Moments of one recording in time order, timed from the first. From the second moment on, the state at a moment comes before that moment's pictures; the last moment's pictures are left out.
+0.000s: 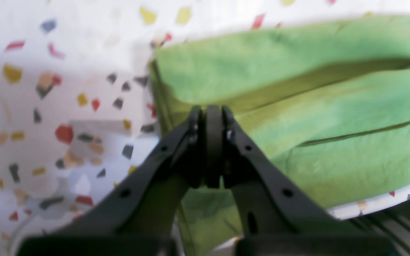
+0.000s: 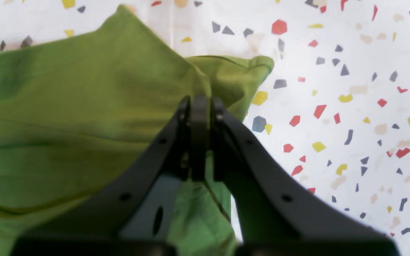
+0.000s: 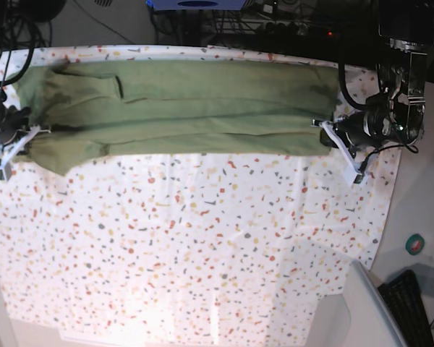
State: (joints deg) left arm 7.1 -25.0 -3.1 84.8 -31.9 -13.6 57.7; right arm -10.6 24.5 8.9 78.3 17.5 10.9 -36.5
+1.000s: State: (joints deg) left arm 7.7 -24.8 -1.2 84.0 -31.6 -13.4 57.8; right arm -11.6 24.0 12.3 74.7 17.9 10.8 -41.9
